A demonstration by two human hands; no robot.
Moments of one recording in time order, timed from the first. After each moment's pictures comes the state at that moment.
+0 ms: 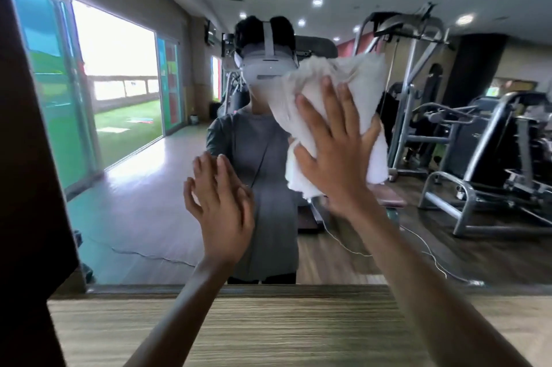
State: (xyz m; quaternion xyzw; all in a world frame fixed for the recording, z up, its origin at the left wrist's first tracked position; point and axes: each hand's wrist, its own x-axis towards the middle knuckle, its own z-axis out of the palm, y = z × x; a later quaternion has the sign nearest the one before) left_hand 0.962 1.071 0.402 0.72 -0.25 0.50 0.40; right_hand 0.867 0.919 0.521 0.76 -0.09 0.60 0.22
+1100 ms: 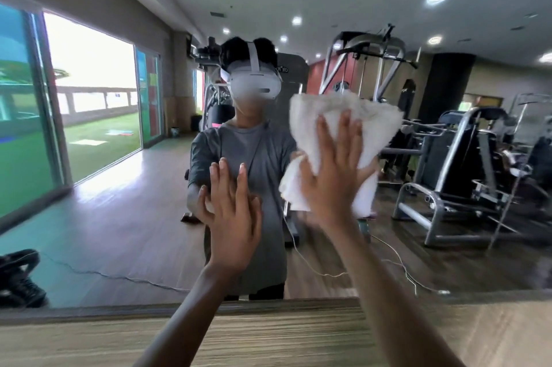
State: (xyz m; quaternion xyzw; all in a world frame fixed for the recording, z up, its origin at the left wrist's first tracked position) left_hand 0.877 0.929 0.417 0.72 -0.33 0.49 0.37; right_hand 0.785 0.792 0.510 0.75 -0.19 0.63 0.08
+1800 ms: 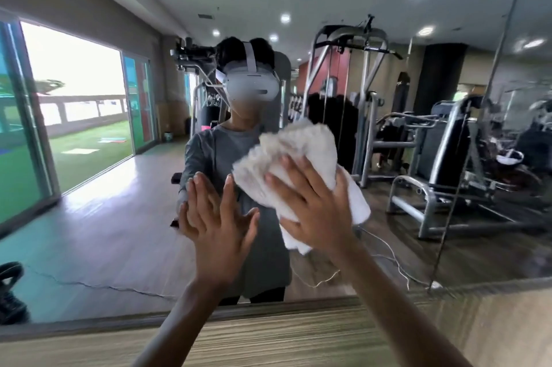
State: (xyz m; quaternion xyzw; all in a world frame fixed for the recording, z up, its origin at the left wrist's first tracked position) left_hand 0.819 0.832 0.394 0.76 -0.29 0.47 0.34; right_hand 0.709 0.671 0.453 0.78 0.01 0.54 0.31
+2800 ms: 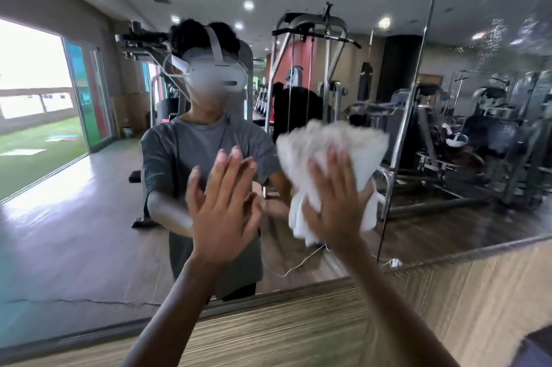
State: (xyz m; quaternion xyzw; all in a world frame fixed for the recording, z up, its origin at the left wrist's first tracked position) left_hand 0.779 0.738 0.415 0.63 -0.41 0.58 0.29; right_hand 0.647 0.565 0.422 0.76 -0.15 0.60 0.19
